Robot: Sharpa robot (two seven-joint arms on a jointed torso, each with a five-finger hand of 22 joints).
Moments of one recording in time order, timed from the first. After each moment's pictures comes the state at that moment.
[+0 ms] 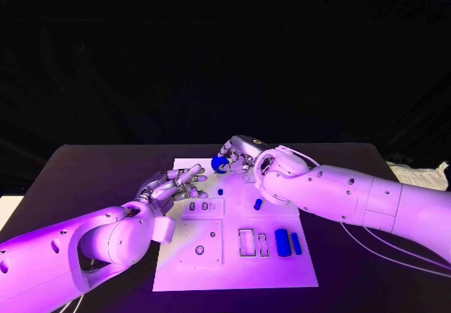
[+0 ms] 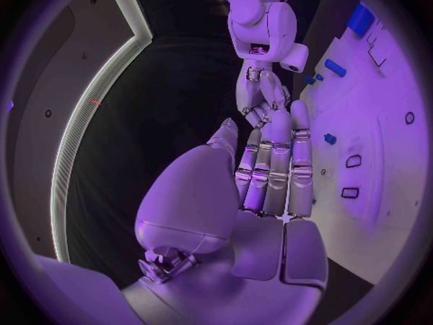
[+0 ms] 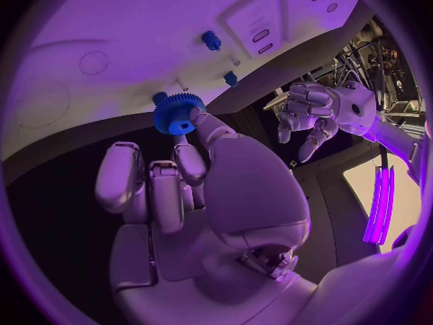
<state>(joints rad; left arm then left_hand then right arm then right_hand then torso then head) 1.10 -0.87 0.00 1.71 0.11 -0.37 0.34 1.42 0.05 0.03 0.19 0.07 0.94 0.21 0.16 0.07 1.00 0.15 0.25 0.12 1.07 0.07 0.87 0.54 0.17 1.08 0.16 0.50 0.34 1.23 -0.54 -0.01 1.30 -1.44 -0.41 -0.24 1.34 -0.01 0.29 0.01 0.17 1.00 0.13 0.15 0.07 1.34 0.03 1.19 1.20 1.47 -0.04 1.49 1.31 0.12 1.34 0.06 1.34 1.07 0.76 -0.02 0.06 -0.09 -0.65</state>
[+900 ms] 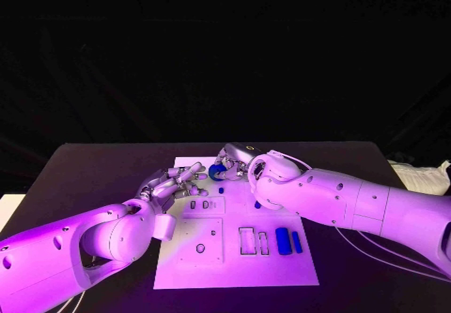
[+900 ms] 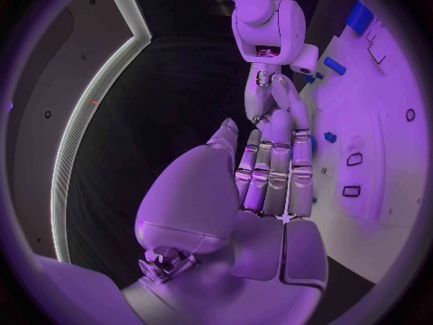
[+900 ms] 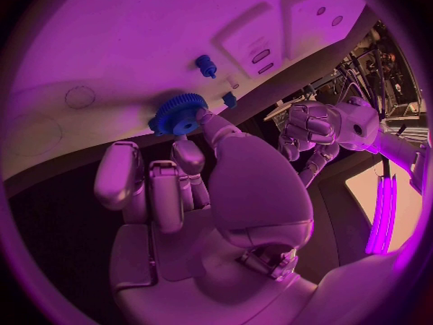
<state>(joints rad) 1.10 -0.87 0.00 1.70 0.10 -0.37 0.34 1.42 0.05 0.03 0.19 0.07 0.94 0.21 0.16 0.07 1.00 0.14 0.25 0.12 1.07 0.07 0.87 0.54 0.17 1.07 0.17 0.50 0.34 1.21 -0.48 -0.01 1.25 -1.49 -0.35 -0.27 1.28 -0.06 0.30 0.05 0.18 0.97 0.15 0.12 0.10 1.26 0.06 1.08 1.11 1.47 -0.02 1.49 1.31 0.12 1.32 0.08 1.33 1.04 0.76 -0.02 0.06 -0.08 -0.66</state>
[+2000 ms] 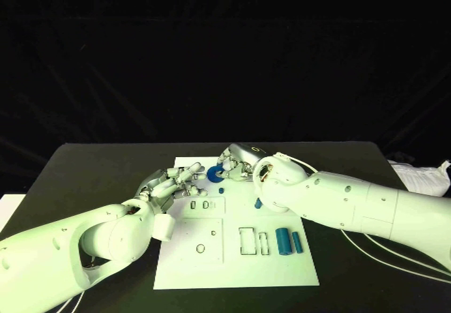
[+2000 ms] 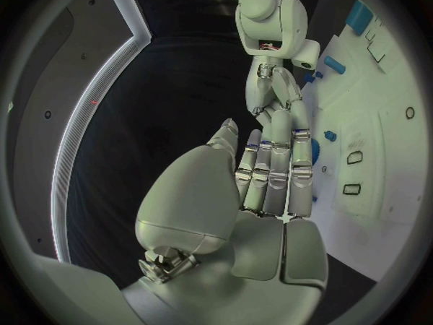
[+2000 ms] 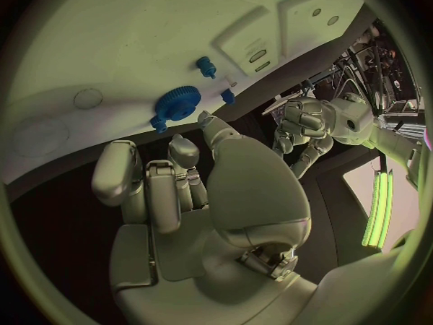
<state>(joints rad) 1.10 -0.87 0.00 1.70 0.10 -0.37 0.34 1.42 0.05 0.03 0.19 0.07 0.94 0.21 0.16 0.07 1.00 0.14 0.25 0.12 1.07 0.07 0.87 0.54 0.17 1.07 0.17 0.50 0.34 1.20 -0.55 -0.02 1.31 -1.45 -0.42 -0.22 1.27 -0.07 0.21 0.10 0.22 0.93 0.16 0.09 0.08 1.24 0.07 1.08 1.10 1.47 0.00 1.50 1.31 0.12 1.31 0.10 1.33 1.04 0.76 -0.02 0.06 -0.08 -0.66</state>
